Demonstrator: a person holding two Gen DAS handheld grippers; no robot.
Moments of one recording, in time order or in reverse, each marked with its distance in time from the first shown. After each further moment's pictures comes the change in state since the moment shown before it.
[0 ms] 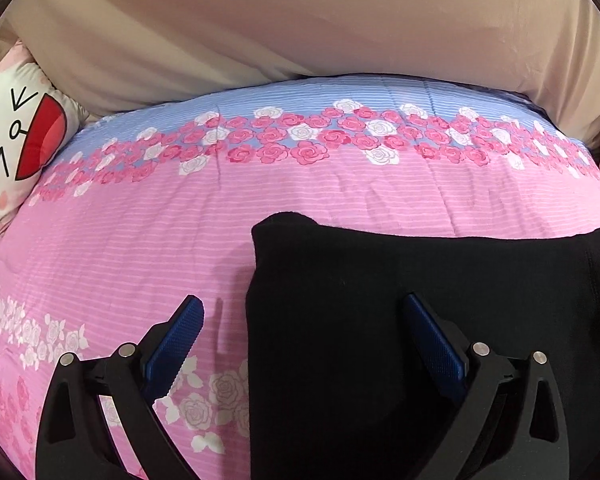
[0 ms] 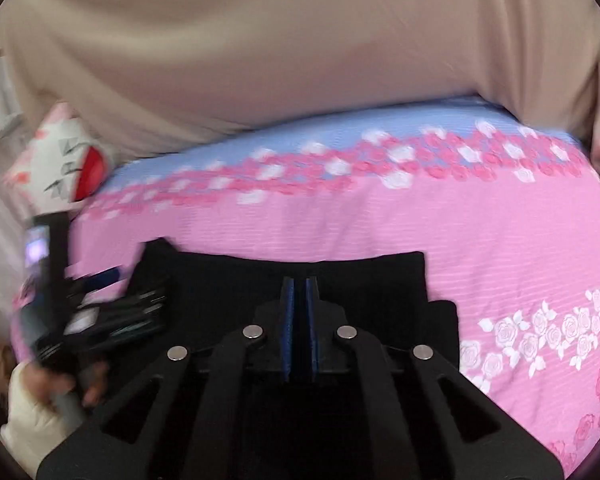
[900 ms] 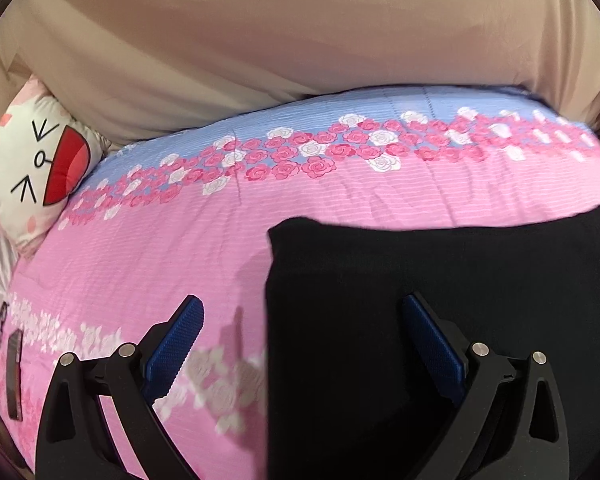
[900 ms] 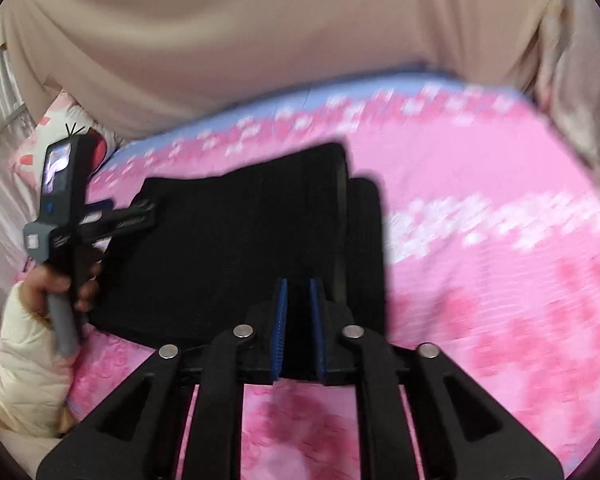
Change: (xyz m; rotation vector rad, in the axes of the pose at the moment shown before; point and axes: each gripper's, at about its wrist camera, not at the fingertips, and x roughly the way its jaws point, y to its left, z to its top) left arm -0.034 -0.007 -0.015 0.060 -0.069 0.085; right arm -0.095 -0.023 -0.081 0.006 -0.011 -0.130
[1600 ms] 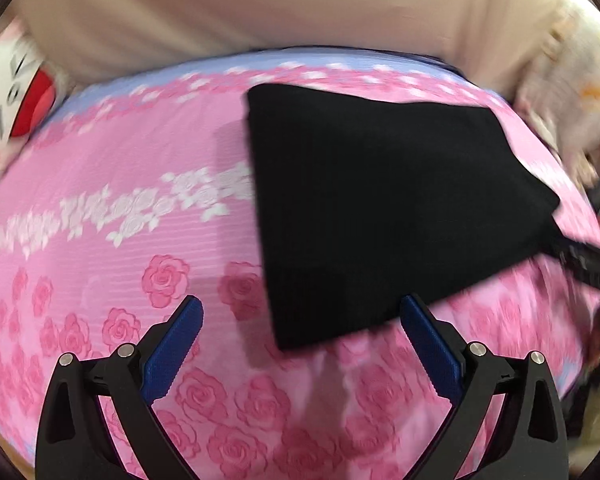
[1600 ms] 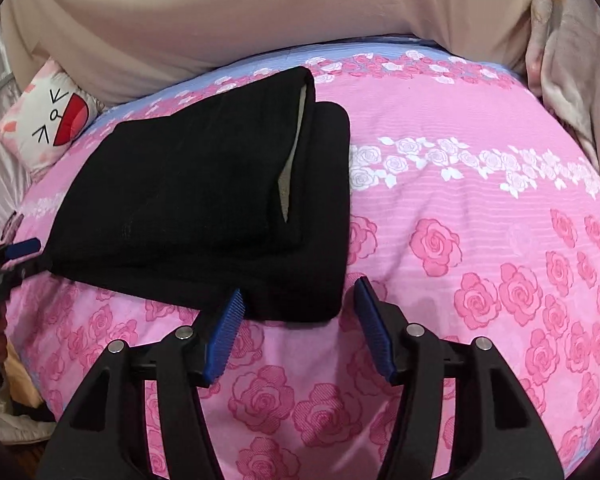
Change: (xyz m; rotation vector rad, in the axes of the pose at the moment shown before) left arm -0.078 0.029 -0.116 0.059 0.067 -0.284; right arm 0.032 -0.021 -0.040 -0.006 0.098 -0.014
